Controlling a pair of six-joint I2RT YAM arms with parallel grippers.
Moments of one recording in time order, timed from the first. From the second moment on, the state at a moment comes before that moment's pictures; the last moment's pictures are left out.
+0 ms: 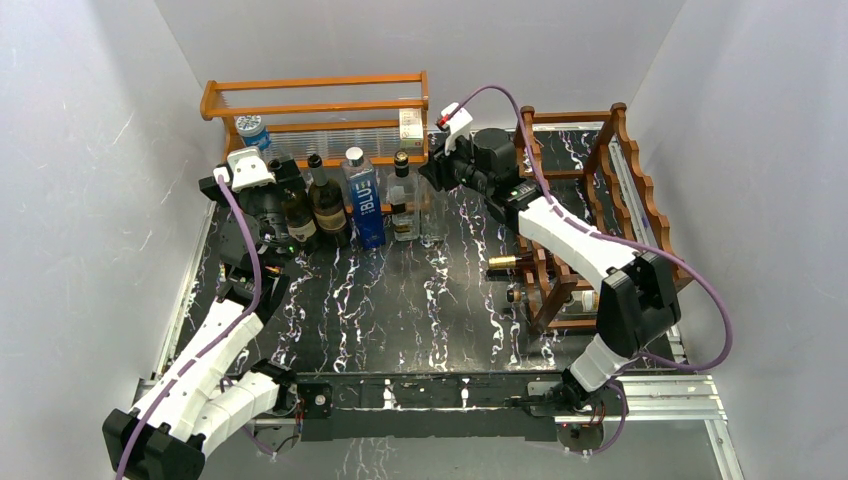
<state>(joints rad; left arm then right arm) -0.40 0.87 0.79 0.47 -0.69 0.25 0.61 1.61 1.32 0.06 -0.20 -0.02</state>
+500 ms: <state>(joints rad) -0.40 0.87 0.79 0.47 -0.69 0.25 0.62 1.64 1.29 0.17 -0.21 0.00</state>
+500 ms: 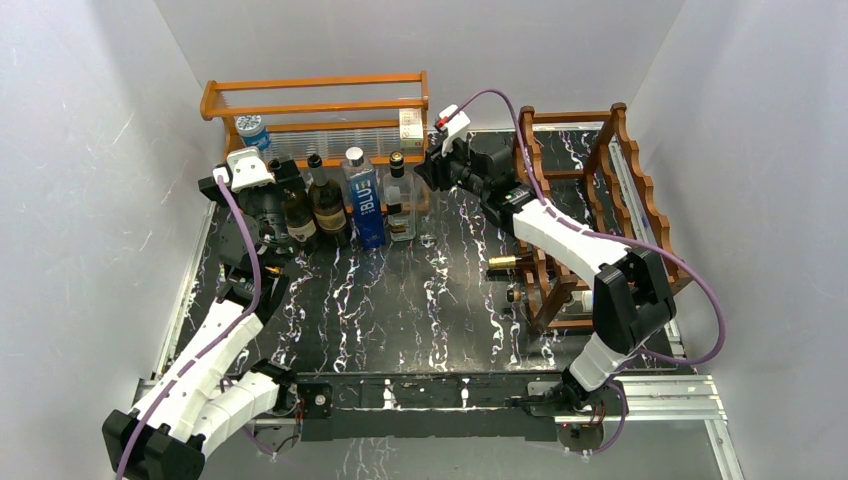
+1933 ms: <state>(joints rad) -0.40 0.87 0.79 0.46 -0.69 0.22 0.66 1.08 0.89 -0.43 -0.04 -0.33</state>
